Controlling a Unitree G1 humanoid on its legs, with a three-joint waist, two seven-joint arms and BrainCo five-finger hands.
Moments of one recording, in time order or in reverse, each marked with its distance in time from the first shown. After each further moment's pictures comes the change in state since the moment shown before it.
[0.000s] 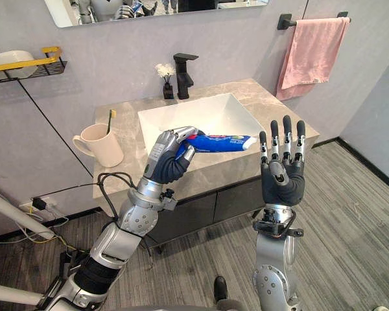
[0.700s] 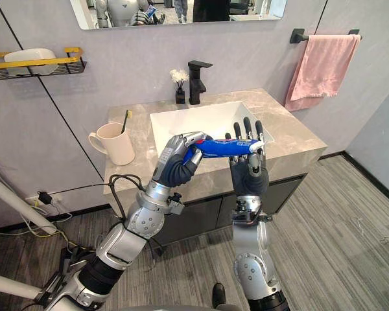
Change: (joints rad) left arm 0.000 0.000 -0.067 0.035 -0.041 0.000 0.022; right arm -0.100 0.012 0.179 0.130 0.033 0.005 -0.014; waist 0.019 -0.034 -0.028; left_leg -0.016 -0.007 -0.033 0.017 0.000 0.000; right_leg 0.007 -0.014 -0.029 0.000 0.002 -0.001
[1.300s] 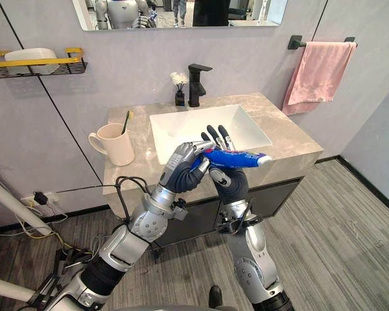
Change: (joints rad) left arm 0.001 0.004 -0.019 0.037 0.006 -0.048 -0.030; right arm 0.007 -0.085 -0.007 0.003 -0.274 0.075 0.109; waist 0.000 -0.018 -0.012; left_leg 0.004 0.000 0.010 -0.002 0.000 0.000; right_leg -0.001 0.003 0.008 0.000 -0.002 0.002
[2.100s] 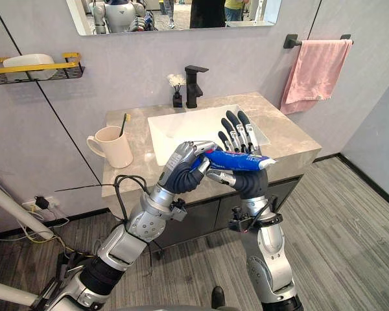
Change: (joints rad) left arm 0.005 -0.005 0.023 -0.011 -0.002 -0.061 -0.034; right arm 0.024 0.011 -0.102 -0.114 -0.201 -0.002 -0.030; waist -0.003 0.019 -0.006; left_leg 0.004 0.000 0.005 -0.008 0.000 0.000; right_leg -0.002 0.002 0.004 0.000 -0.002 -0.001
